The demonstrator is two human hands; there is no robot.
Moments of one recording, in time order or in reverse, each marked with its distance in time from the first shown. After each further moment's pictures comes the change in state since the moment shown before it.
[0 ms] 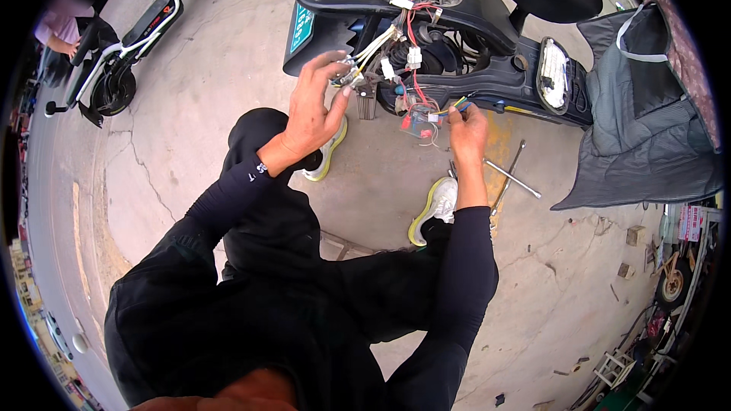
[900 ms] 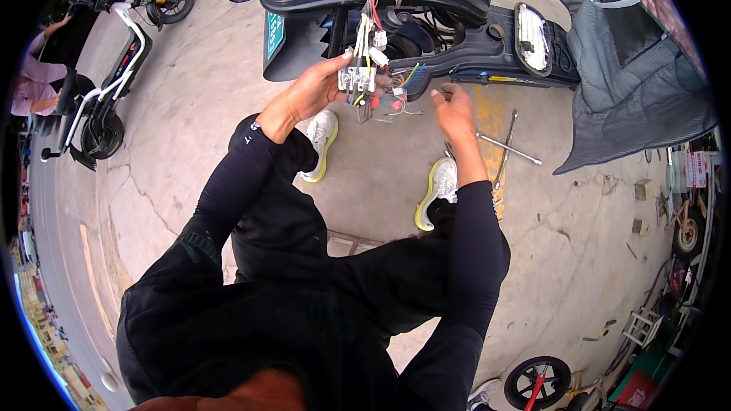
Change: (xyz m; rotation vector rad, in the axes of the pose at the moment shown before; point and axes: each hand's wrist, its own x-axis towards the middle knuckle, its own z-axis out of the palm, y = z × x) left_hand 0.038 -0.021 0.030 -1.274 -0.732 -0.855; right_hand 0.002 0.016 -0.009 -0.182 -0.064 0.012
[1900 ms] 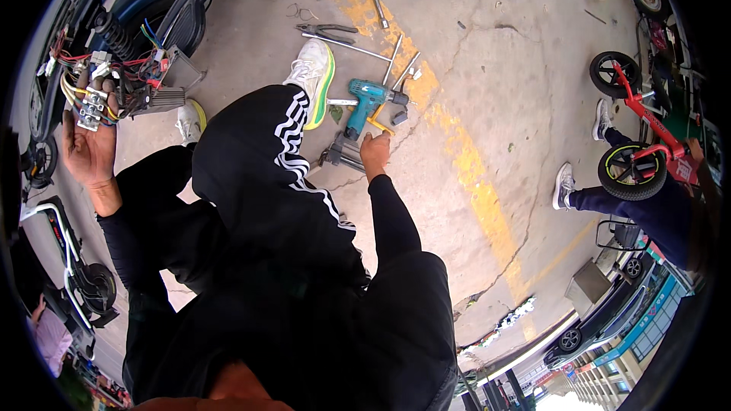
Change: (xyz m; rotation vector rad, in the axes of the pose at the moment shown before) left_hand 0.027 -0.009 -0.006 -0.529 -0.346 0.119; right_hand -0.314 0.373 0.075 -0.248 0.533 1.009
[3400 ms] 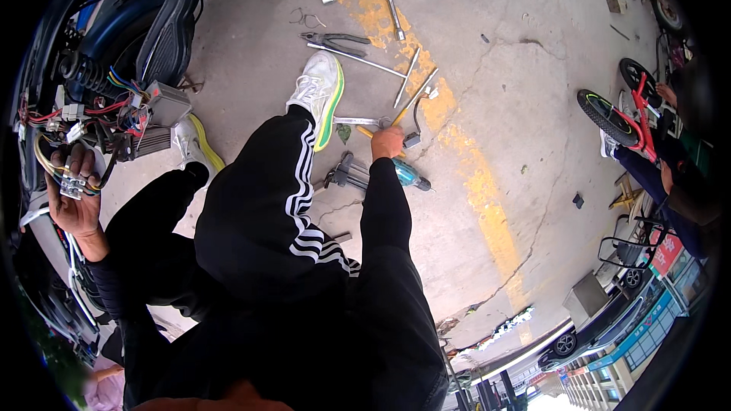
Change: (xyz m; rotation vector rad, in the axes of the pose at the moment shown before) left_hand 0.006 0.020 -0.008 0.169 0.048 -0.196; right_hand 0.093 -0.042 0.038 -0.377 -0.024 0.100
